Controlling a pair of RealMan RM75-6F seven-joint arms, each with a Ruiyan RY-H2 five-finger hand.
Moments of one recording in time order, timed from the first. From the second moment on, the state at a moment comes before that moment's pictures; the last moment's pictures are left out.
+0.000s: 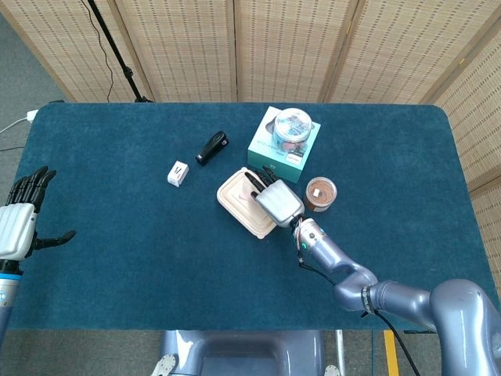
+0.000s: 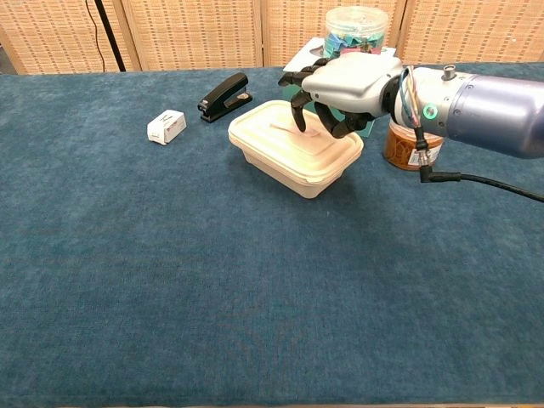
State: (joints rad) left arm -0.28 -1.04 -0.17 -1.76 1.30 1.33 -0.06; right arm 1.00 -1.63 0.17 -1.21 -1.22 0.83 -0.46
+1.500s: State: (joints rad) left arm -0.28 -1.04 -0.17 -1.76 1.32 1.33 -0.06; right arm 0.97 -1.60 0.16 -1.24 -1.23 0.84 -0.46
